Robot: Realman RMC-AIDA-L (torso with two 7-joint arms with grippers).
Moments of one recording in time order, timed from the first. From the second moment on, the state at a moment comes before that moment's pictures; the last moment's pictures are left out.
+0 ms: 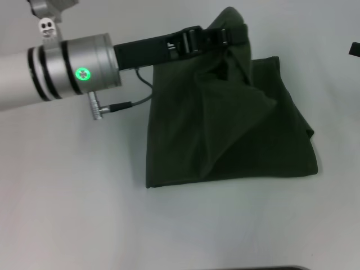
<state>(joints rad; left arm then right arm) -0.83 -2.17 0.52 0.34 1.94 1.61 -1.88 0.45 1.93 -0.35 -0.60 -2.07 -1.43 1.74</state>
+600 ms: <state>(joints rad) -0.90 -2.18 0.50 0.02 1.88 1.41 -1.66 0.43 1.93 -0.35 -0.60 -2.07 -1.43 1.74</state>
